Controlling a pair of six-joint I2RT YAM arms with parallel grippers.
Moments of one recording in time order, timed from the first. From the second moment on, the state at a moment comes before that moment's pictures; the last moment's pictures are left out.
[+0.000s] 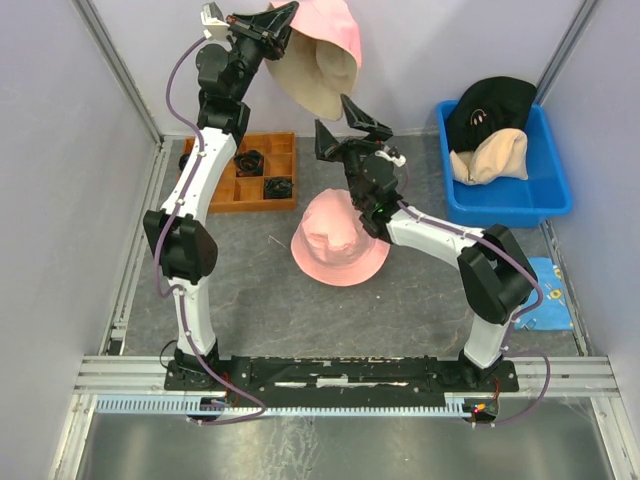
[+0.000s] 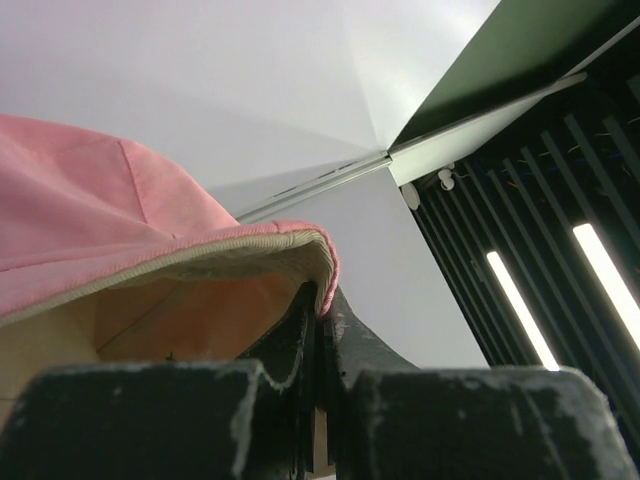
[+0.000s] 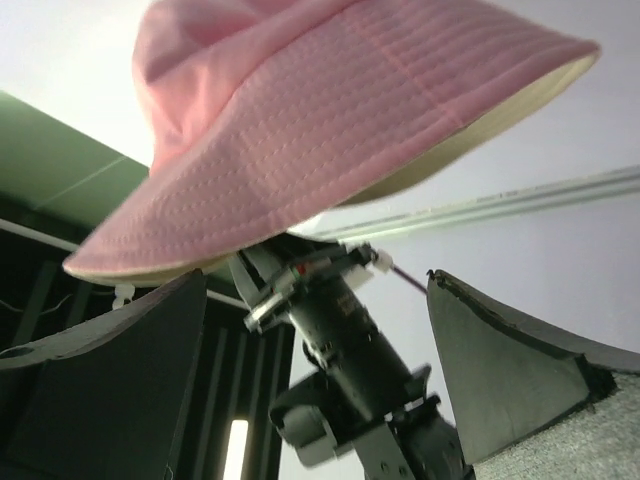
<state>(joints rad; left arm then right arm) -0.25 2.07 2.20 0.41 0.26 -1.61 0.68 1.80 1.27 0.85 0.50 2.02</state>
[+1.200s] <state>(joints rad) -0.27 2.11 2.29 0.40 0.22 -1.61 0.70 1.63 1.18 0.93 0.54 2.03</state>
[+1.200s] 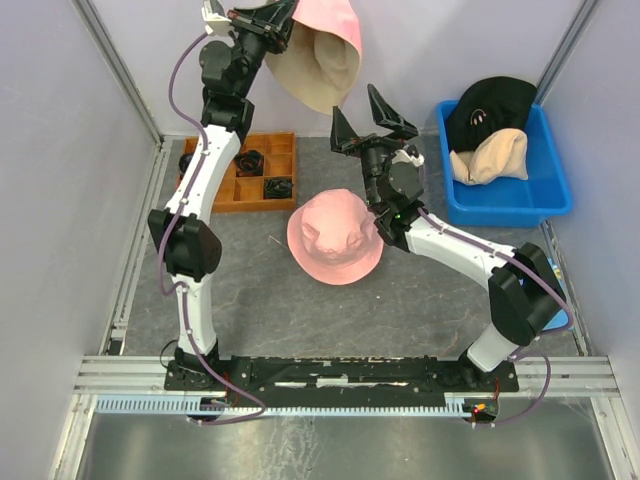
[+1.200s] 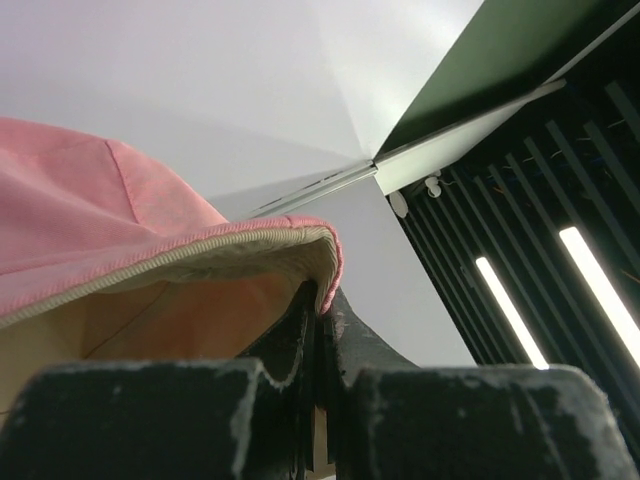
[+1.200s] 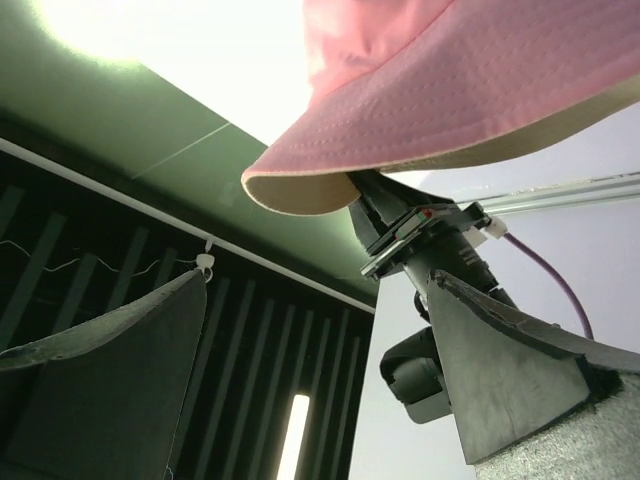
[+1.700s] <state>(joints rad) -0.36 2.09 2.24 0.40 0.21 -1.61 0.59 1.63 1.17 0.94 0.57 2.03</state>
